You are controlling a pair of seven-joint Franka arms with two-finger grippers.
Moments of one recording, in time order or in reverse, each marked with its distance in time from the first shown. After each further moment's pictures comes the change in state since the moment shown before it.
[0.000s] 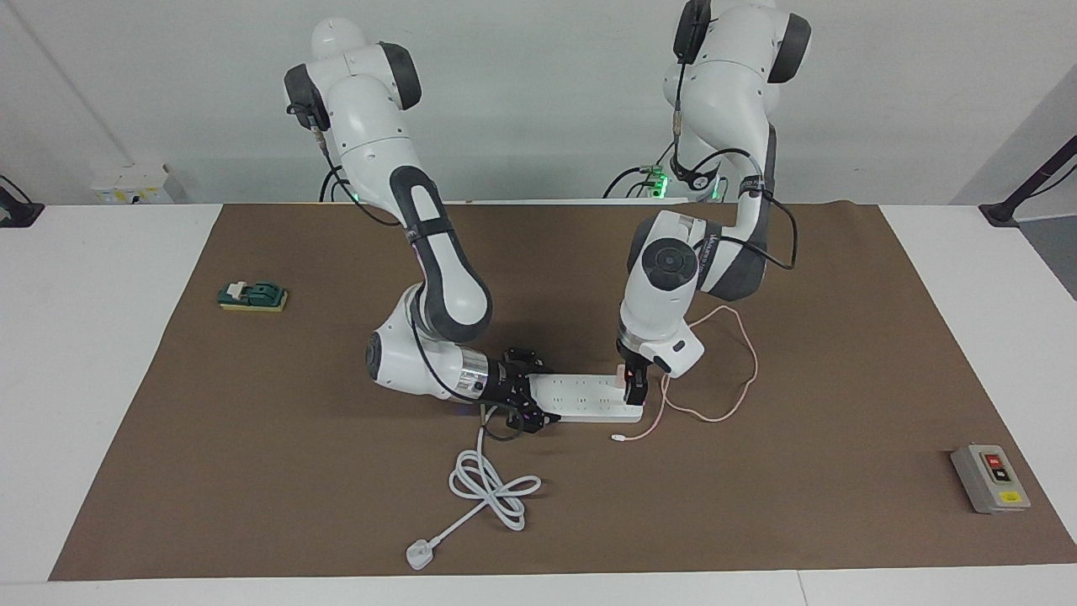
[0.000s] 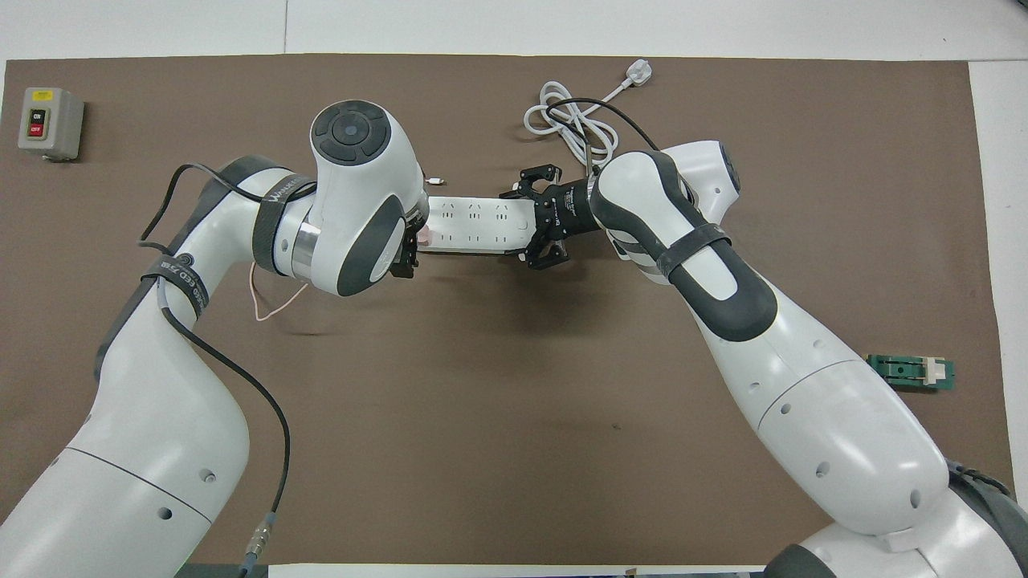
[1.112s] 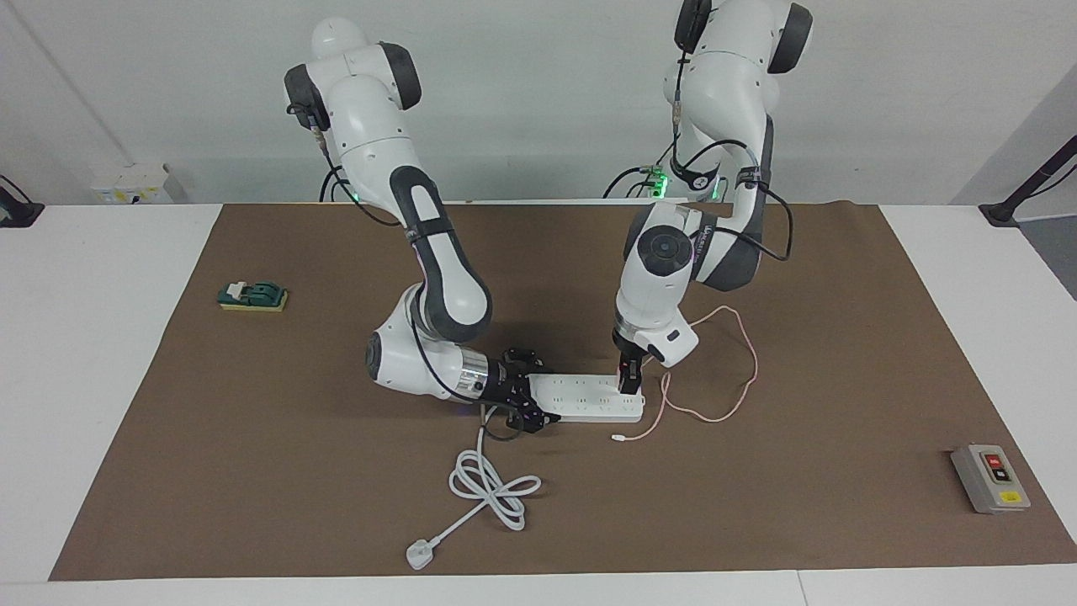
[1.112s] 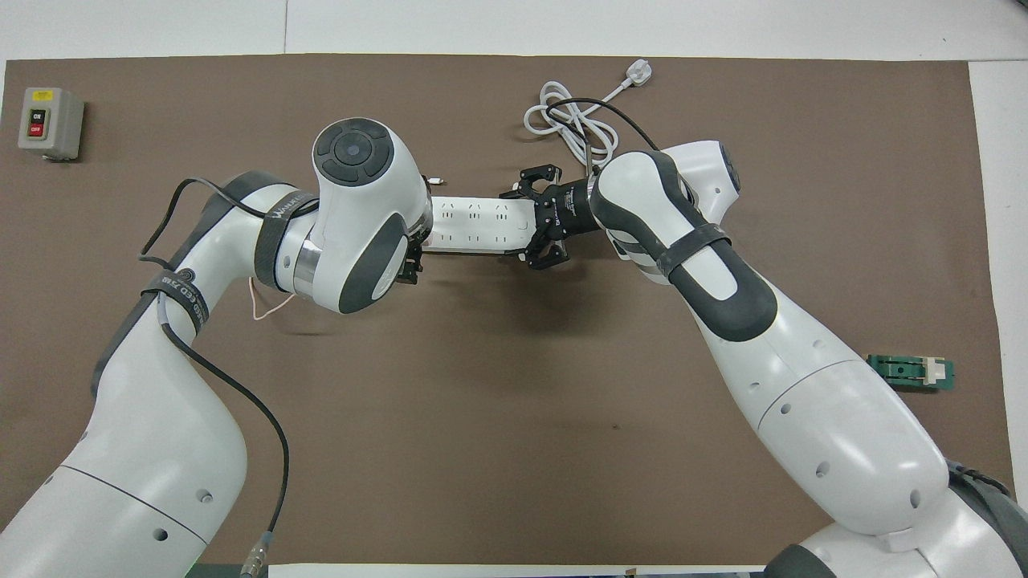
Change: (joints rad) left arm -0.011 -0.035 -0.004 -0.069 -0.001 0.051 0.012; right arm 0.000 0.000 0.000 0.000 0.000 0.000 0.000
